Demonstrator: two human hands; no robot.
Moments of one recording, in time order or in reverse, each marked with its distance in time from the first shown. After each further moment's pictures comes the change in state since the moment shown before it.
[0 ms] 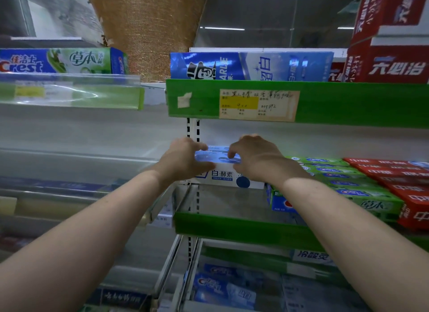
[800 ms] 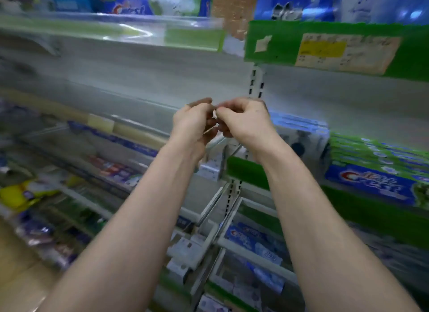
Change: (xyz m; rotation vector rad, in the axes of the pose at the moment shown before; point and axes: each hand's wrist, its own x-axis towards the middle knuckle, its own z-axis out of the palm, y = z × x) left_hand -0.106 0.009 -0.029 -1.461 0.573 -0.602; right_hand -0.036 -0.119 0.005 1.281 0.121 -0.087
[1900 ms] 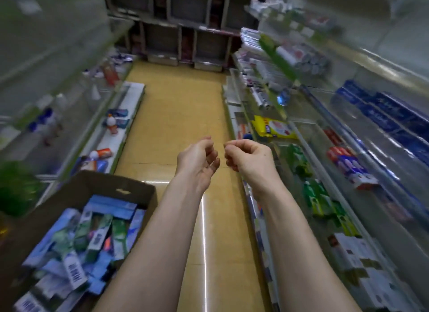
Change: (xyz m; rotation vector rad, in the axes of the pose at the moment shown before) left_hand -0.257 0.082 -0.509 -0.414 1.033 0.102; right_hand -0.302 -0.127 0.430 0.371 -0.978 0.139
